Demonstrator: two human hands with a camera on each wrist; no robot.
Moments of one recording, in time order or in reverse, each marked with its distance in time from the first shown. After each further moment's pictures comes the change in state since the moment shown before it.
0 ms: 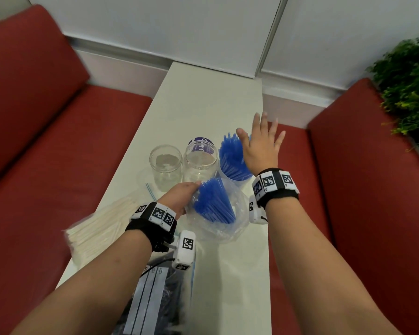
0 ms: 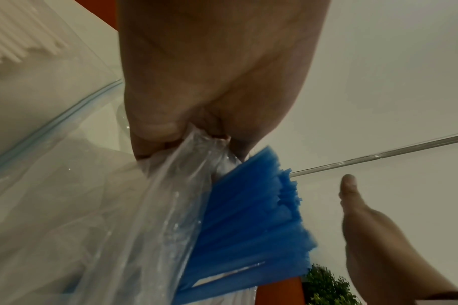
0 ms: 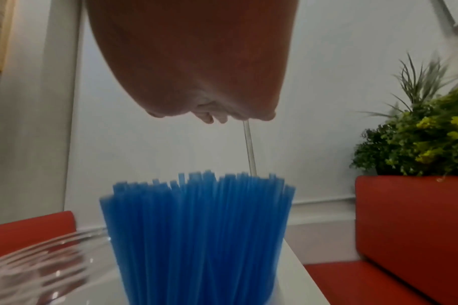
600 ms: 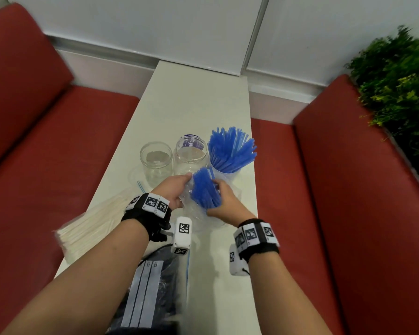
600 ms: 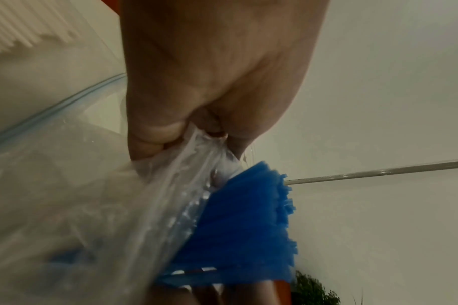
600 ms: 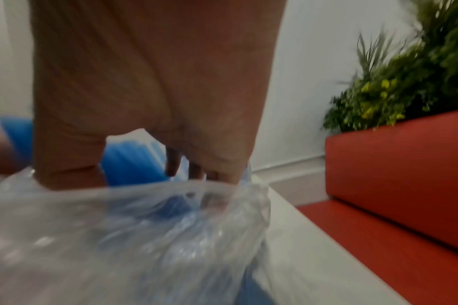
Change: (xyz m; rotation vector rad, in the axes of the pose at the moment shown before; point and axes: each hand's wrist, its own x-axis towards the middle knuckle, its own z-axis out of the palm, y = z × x) left_hand 0.000 0.003 0.008 -0.203 -0.017 -0.059; right_hand -0.140 0.003 0.050 0.517 -0.553 0.105
